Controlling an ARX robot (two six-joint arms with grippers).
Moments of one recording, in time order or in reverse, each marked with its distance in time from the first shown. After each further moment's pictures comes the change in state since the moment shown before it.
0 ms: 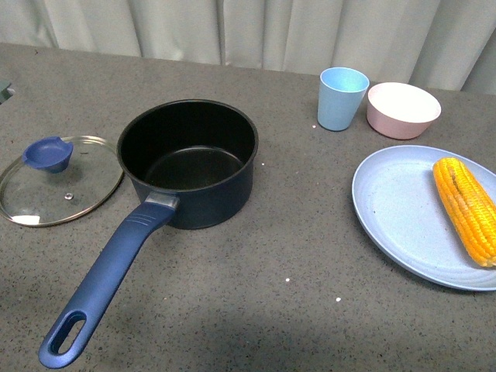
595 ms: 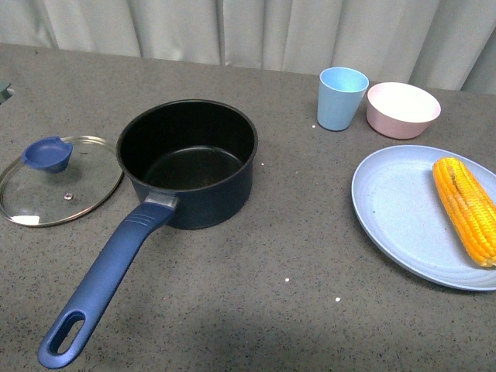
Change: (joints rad) left arm -0.001 -0.455 -0.017 -0.411 0.000 0.000; right arm 0.000 0.000 0.000 0.000 0.000 0.000
